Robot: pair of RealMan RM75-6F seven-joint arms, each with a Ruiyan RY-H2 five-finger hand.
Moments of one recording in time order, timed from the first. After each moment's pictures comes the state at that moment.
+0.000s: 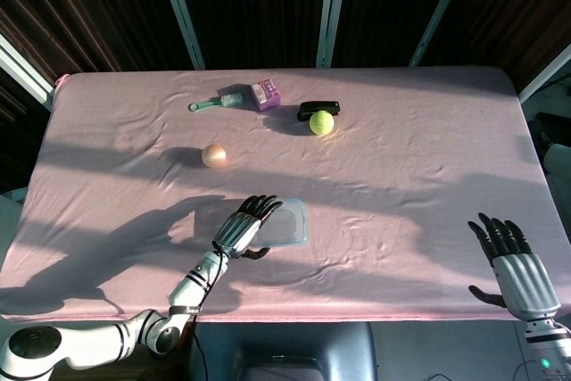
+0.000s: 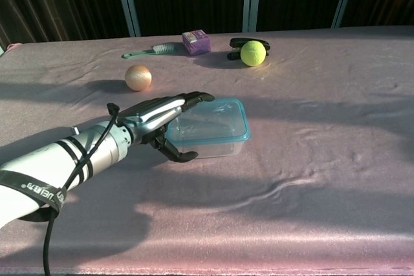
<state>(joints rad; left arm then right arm) -0.78 -1.86 -0.18 -1.22 1.27 0.87 0.12 0.07 -1.05 -0.02 -1.67 -1.57 1.42 -0.13</state>
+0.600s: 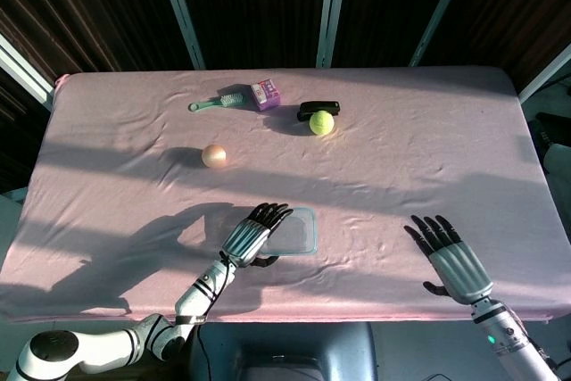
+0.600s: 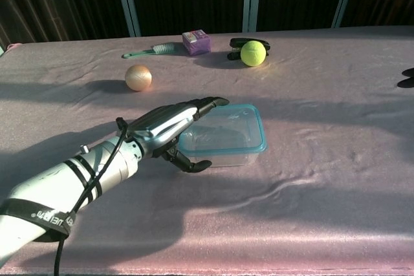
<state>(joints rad) -0.78 -1.94 -0.12 -1.10 1.41 0.95 0.00 0.24 -1.19 -0.02 -1.57 -1.68 1.24 -0.20</state>
